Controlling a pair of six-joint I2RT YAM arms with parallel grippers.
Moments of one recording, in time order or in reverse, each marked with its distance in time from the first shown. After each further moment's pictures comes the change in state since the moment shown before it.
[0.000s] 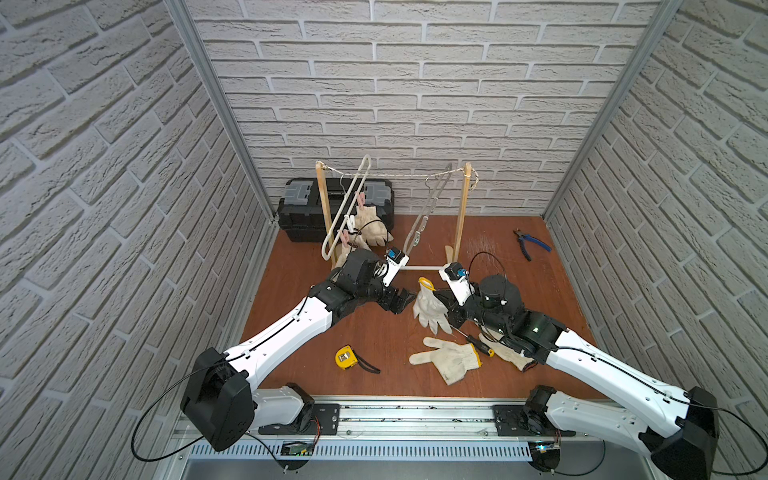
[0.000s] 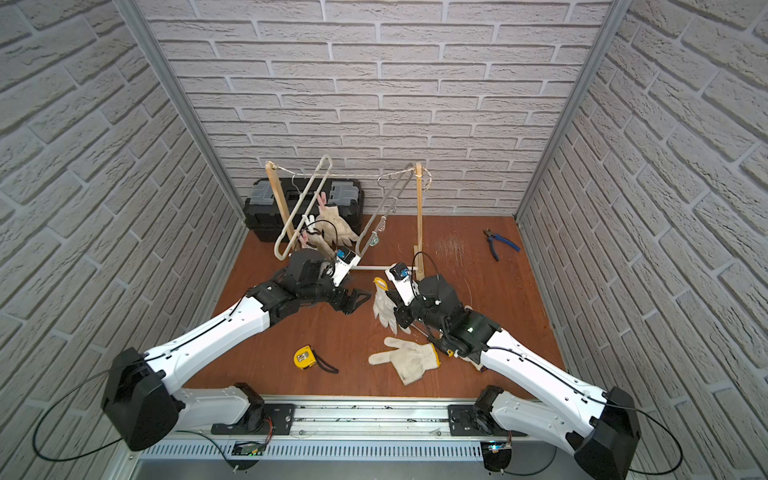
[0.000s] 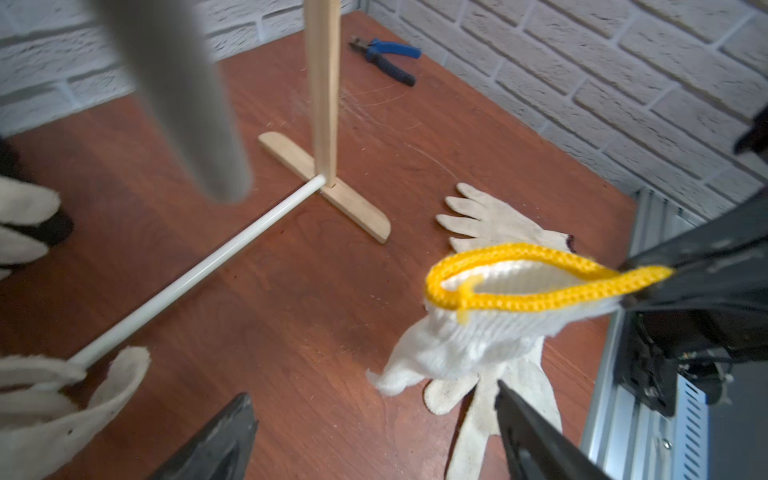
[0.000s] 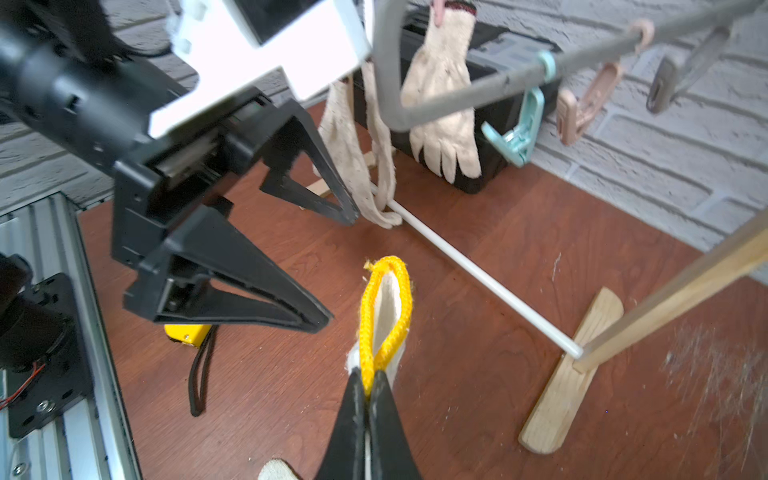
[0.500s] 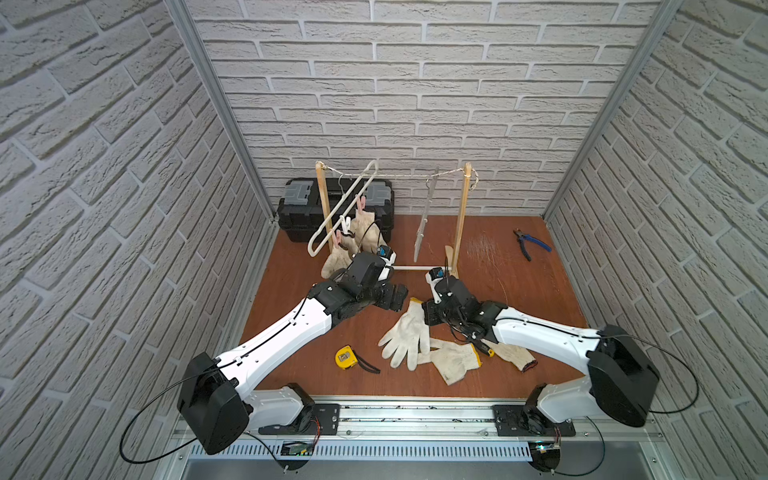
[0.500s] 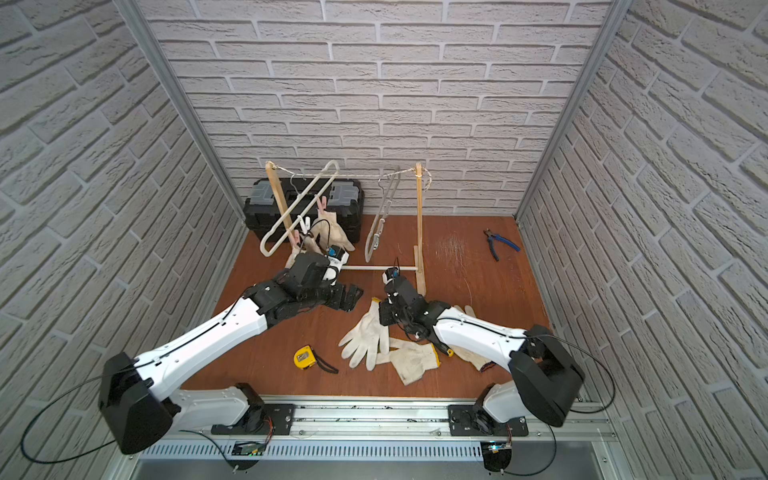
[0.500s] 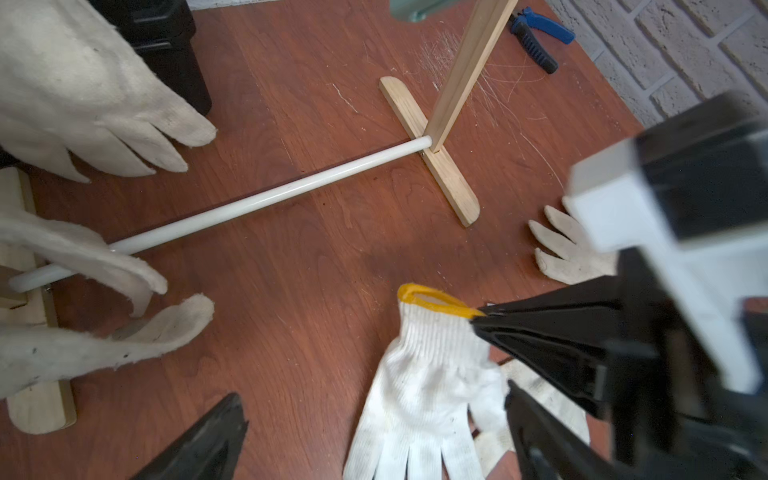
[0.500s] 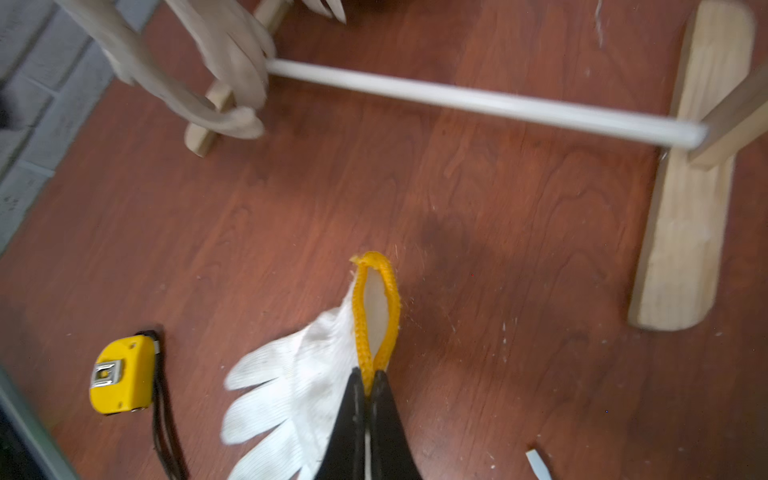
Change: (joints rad) left arm -0.068 0.005 0.071 -0.209 -0.376 -0.305; right arm 0.015 0.340 -0.030 0.080 0.142 0.460
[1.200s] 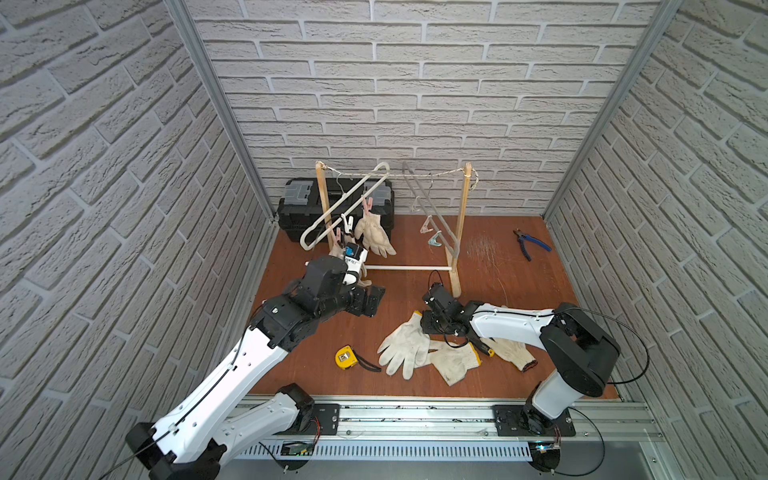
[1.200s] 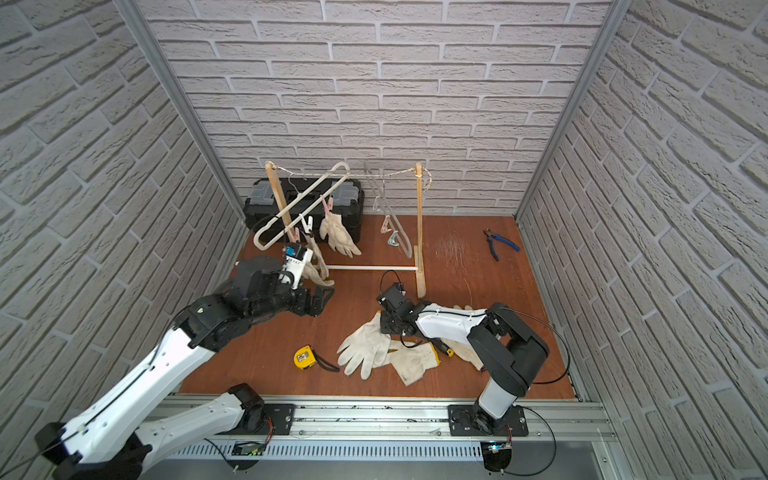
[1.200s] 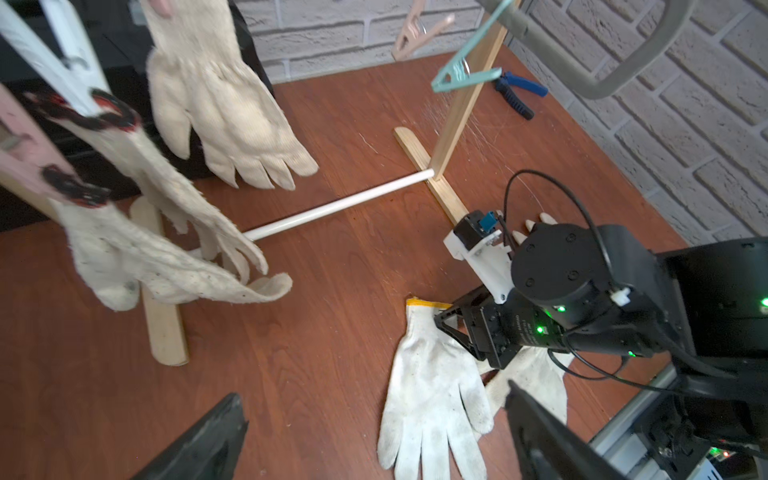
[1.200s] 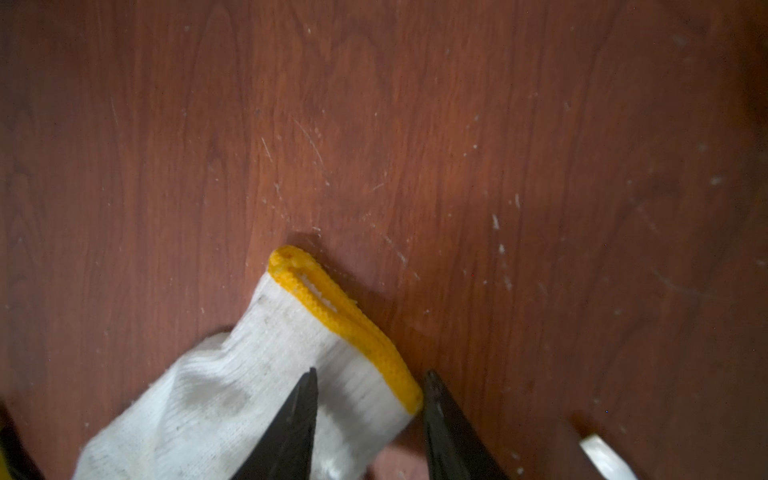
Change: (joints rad) left arm 0.021 -0.265 0.052 -0.237 -0.048 0.019; right arm -0.001 0.335 0.041 -0.065 -0.005 0.346
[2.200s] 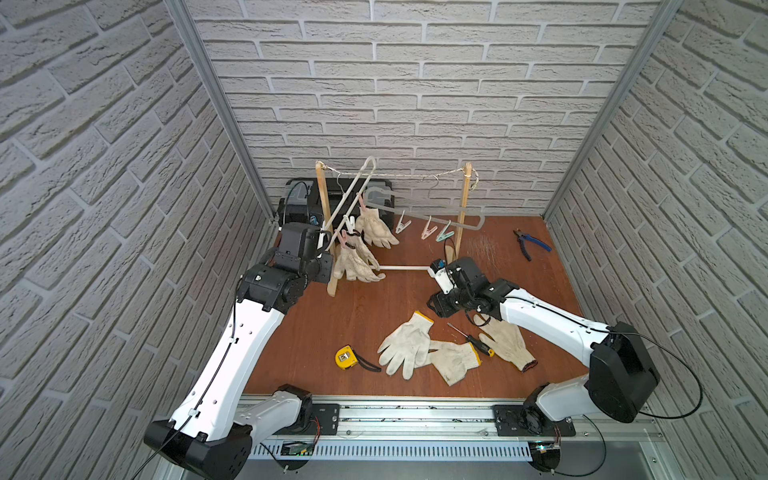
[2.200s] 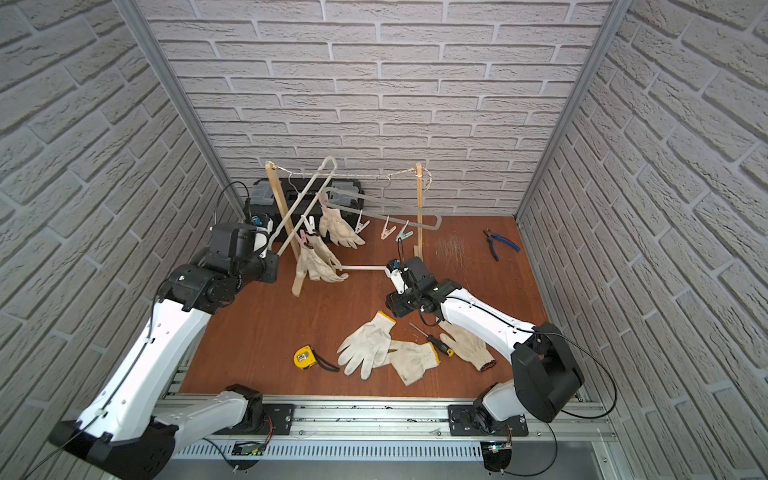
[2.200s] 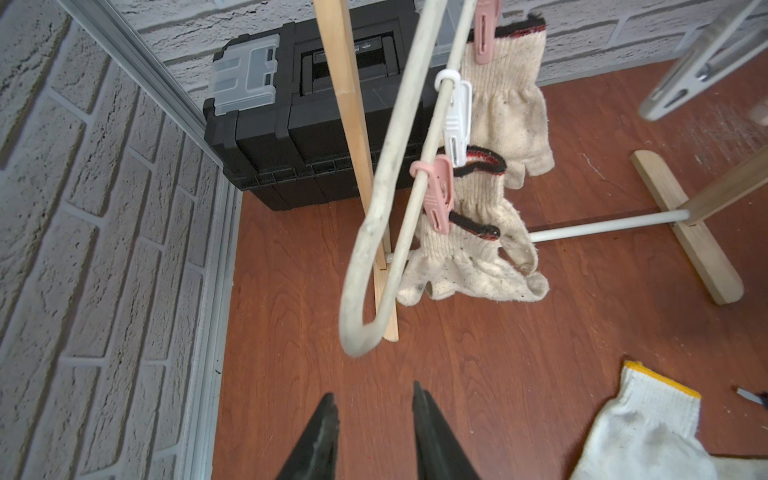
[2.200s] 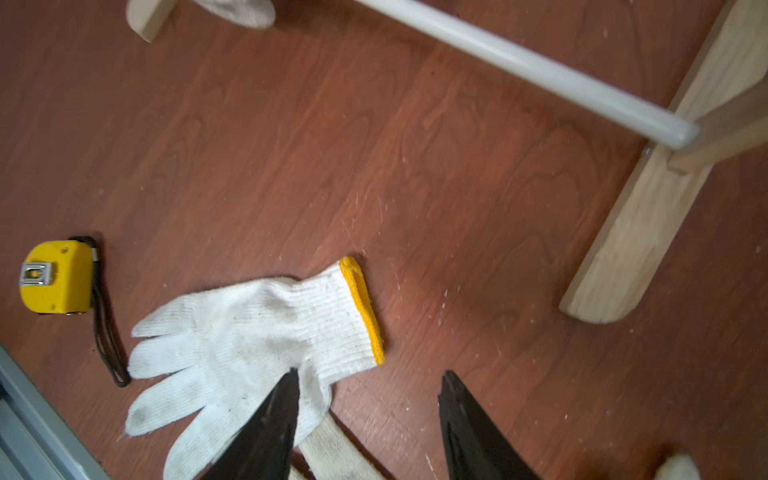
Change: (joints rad) left arm 0.355 0.095 0.270 -0.223 -0.230 0.209; right arm -0.142 -0.221 0.101 -0.242 -0.151 -0.555
